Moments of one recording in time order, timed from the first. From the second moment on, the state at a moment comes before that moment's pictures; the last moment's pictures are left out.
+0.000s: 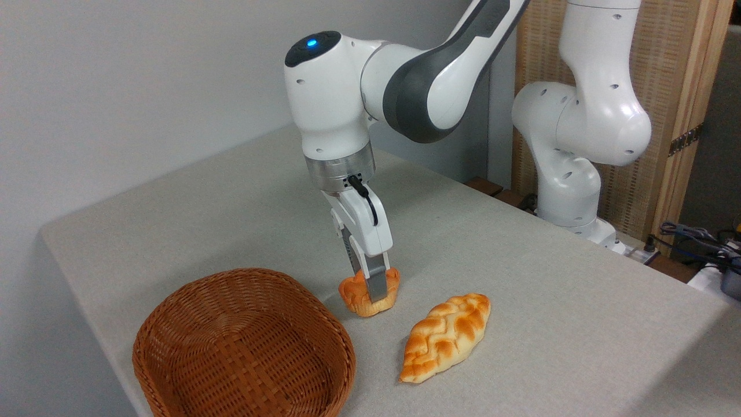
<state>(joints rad) -0.05 -0.18 -0.03 -2.31 0.00 2.08 0.98</state>
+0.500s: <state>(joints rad) -0.05 -0.09 -0.02 -1.97 -0.06 1.78 0.98</state>
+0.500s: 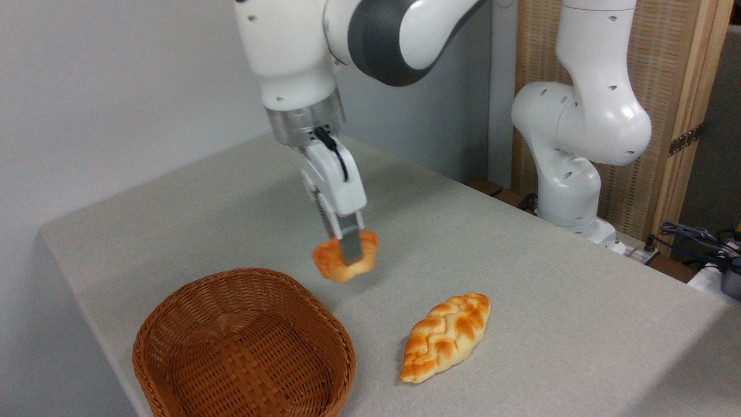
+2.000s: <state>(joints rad) -0.05 0.26 -0.05 -1.60 -0.10 1.93 0.64</state>
